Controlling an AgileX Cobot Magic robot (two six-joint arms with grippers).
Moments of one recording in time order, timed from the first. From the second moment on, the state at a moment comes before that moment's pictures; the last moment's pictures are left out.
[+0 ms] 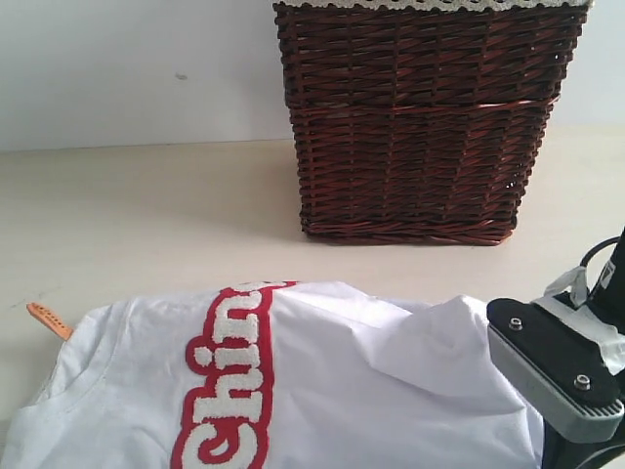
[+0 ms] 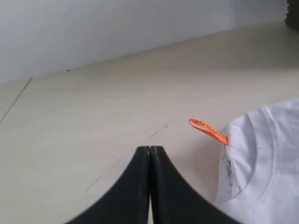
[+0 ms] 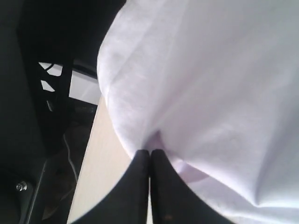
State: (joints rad) left arm 0.11 0.01 0.00 -0.24 0.37 0.47; right arm 0.33 1.48 -0.75 0.33 1.21 -1.68
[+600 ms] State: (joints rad) left arm 0.11 0.01 0.00 -0.24 0.37 0.47; right arm 0.33 1.39 -0.62 0.50 1.21 -1.66
